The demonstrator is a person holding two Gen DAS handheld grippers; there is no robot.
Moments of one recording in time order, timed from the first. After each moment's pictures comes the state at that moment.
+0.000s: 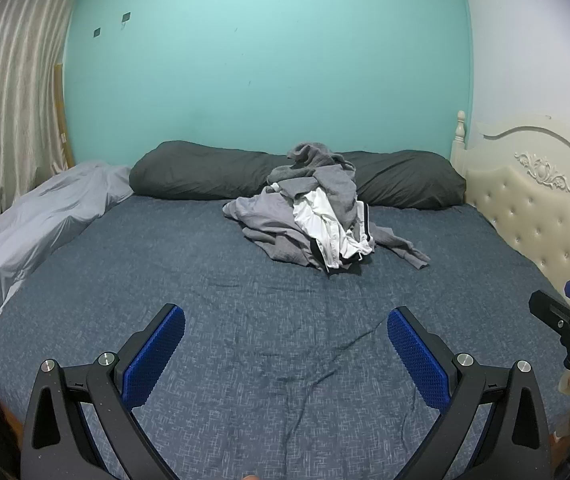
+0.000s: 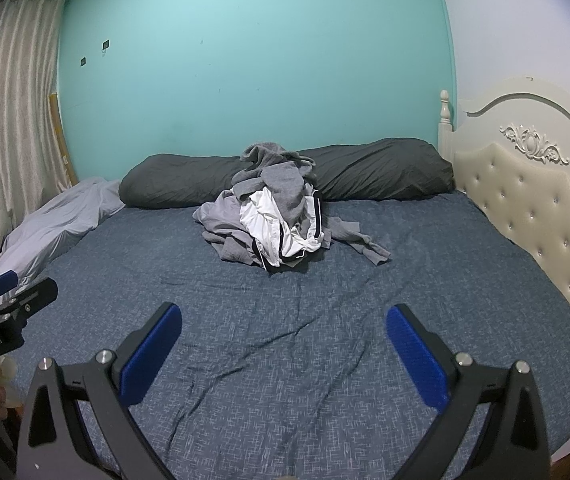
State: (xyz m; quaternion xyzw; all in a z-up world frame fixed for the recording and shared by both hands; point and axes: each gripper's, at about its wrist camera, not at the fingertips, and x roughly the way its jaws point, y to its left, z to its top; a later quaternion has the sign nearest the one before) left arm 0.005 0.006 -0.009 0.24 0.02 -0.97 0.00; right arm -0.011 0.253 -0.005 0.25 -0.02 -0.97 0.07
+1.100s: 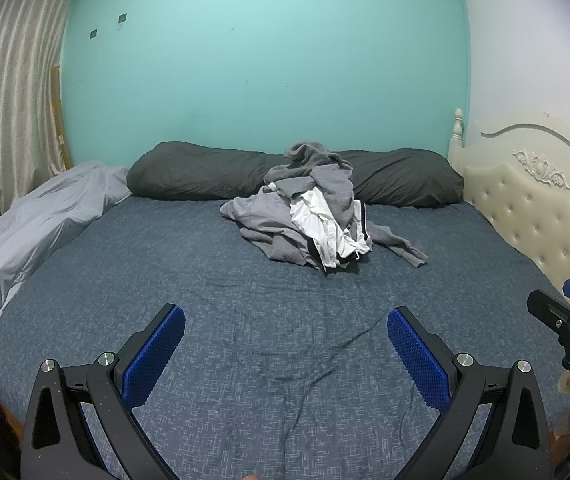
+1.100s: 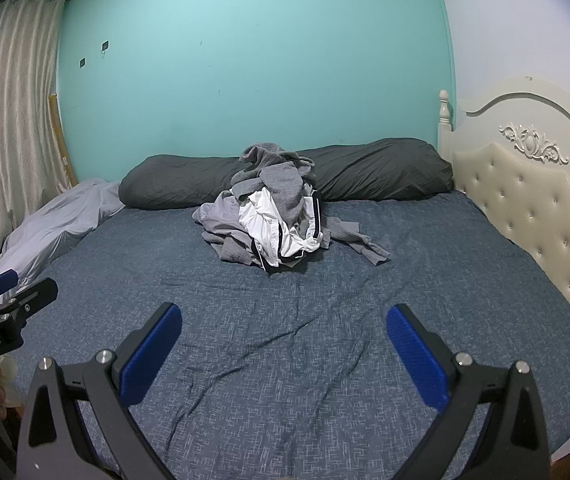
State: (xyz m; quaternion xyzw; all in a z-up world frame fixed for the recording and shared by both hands) left arm 0.001 0.006 0.004 0.25 0.02 -0.97 0.00; right arm -0.011 0.257 -0.005 0.25 -0.02 -0.97 0.07
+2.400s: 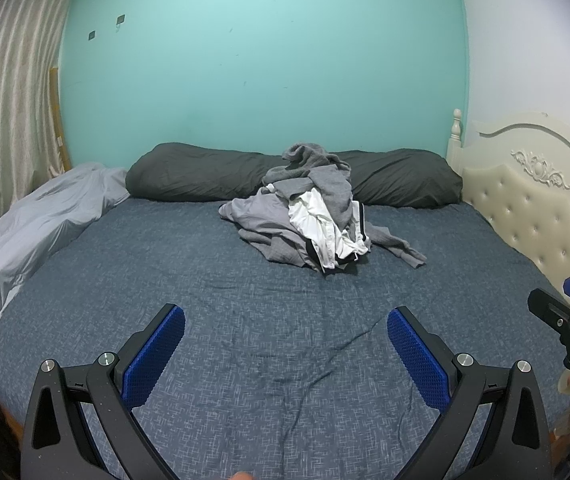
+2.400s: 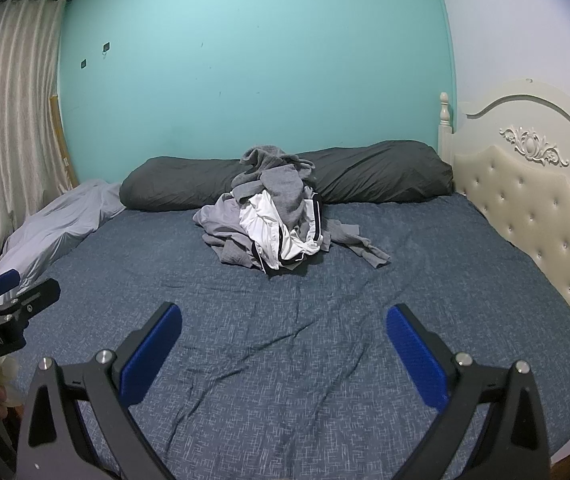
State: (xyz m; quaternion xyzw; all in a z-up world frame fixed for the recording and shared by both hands) left arm -0.002 0.006 0.007 0.25 0.02 -0.97 0.01; right arm -0.007 0.257 -0.001 0.24 -0.02 -0.97 0.07
